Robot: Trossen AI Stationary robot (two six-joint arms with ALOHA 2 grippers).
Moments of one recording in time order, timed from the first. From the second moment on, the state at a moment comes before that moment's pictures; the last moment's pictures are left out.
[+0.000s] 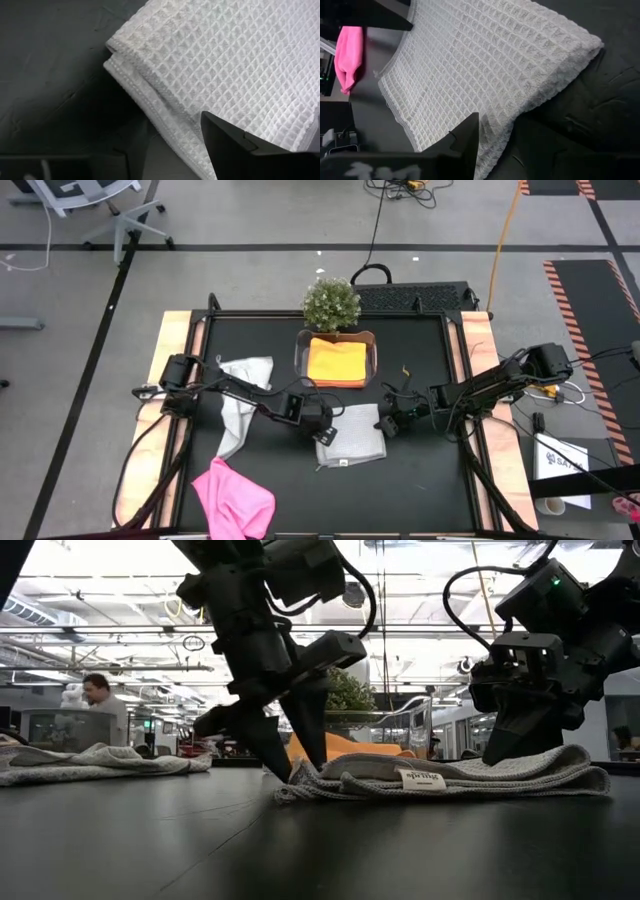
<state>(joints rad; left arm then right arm) -0.16 1.98 1.24 -0.39 -0.02 -1.13 0.10 1.33 0.24 0.34 -0.10 1.03</state>
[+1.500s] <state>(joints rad) -0.18 2.00 1.24 -0.28 -0.19 -1.09 0.10 1.33 0.24 0.31 -0.05 0.94</state>
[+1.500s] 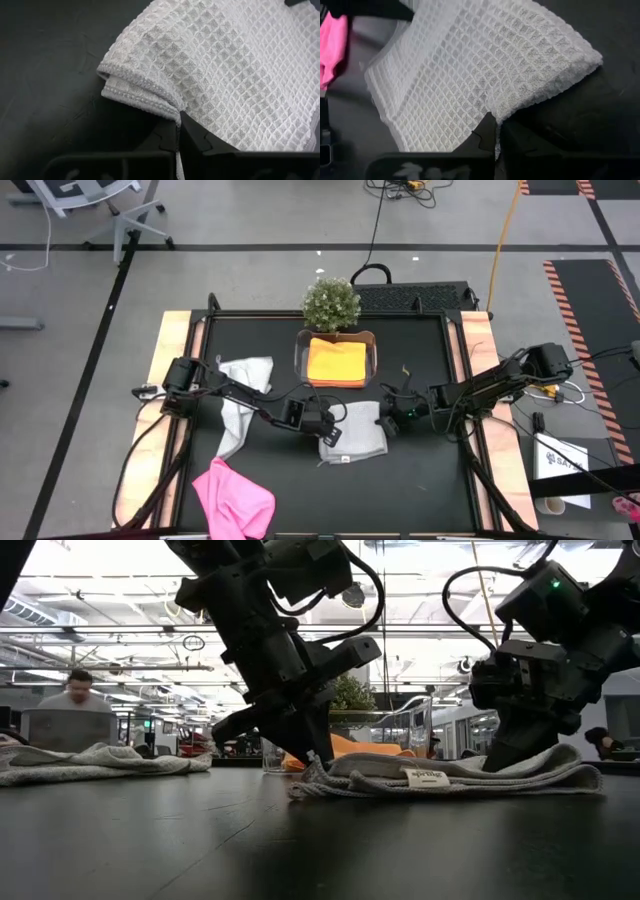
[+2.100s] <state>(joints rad) -0.18 1.83 1.24 -0.33 -0.27 -1.04 0.13 1.33 0.46 0.21 -0.05 0.82</state>
